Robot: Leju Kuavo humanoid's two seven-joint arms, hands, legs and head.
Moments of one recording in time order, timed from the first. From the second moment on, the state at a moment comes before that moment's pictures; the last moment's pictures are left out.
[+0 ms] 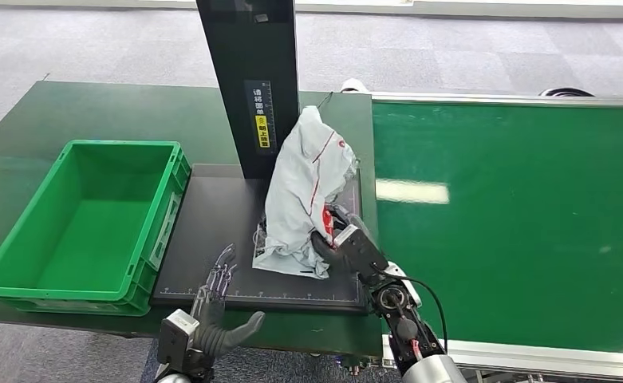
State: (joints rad) left arm 0.05 -0.27 -0.08 -1.26 -0.38 -0.18 -0.63; right arm -0.47 0.24 0.11 -0.66 0.54 0.13 -0.64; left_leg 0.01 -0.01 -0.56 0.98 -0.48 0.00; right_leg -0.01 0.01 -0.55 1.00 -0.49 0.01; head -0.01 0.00
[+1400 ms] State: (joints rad) left arm 0.08 -0.26 -0.01 -1.30 -0.32 -0.10 -0.65; right arm -0.28 0.20 0.39 -1.10 0.10 0.22 -0.70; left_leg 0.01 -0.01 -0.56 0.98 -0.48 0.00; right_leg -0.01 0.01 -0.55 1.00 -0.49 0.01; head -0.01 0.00
